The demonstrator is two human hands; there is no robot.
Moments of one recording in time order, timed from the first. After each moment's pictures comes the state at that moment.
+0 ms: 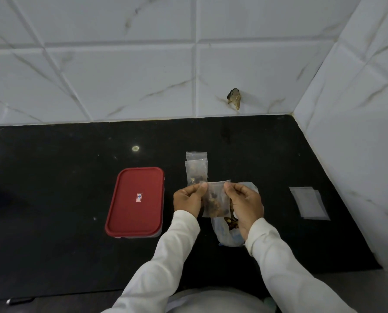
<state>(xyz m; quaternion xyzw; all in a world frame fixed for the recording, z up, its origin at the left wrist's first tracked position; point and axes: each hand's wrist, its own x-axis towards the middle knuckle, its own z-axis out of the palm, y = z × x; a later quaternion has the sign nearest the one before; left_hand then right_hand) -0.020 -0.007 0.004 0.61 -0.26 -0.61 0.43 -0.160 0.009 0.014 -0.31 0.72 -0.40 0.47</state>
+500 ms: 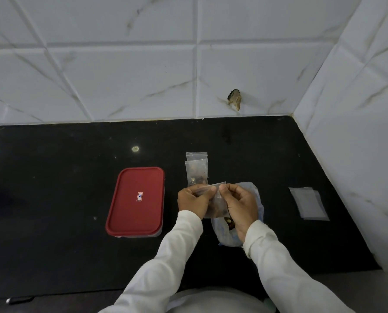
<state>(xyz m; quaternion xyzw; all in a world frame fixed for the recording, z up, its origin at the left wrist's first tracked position) -0.026 -0.006 0.006 0.64 -0.34 -0.58 0.38 -0.151 0.013 0.014 -0.35 0.70 -0.39 0.48</state>
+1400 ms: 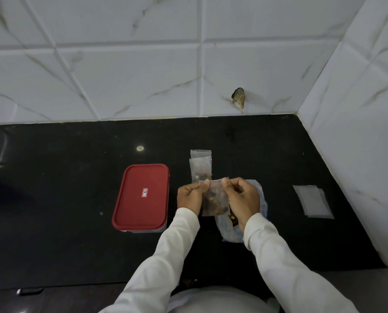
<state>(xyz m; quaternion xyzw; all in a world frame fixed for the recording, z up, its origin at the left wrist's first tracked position) -0.015 -0.003 0.003 0.59 -0.28 -0.61 0.44 -0.147 0.012 0.022 -0.41 0.71 -0.40 0.42</state>
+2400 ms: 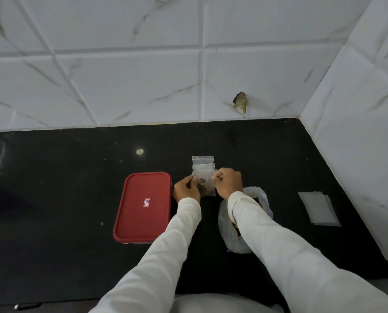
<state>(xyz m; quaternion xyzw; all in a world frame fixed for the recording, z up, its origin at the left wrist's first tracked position) -0.012 -0.068 -0.033 0.73 -0.32 -0.44 0.41 -0.126 -0.086 -0.016 -0.55 0.77 -0.19 0.28</state>
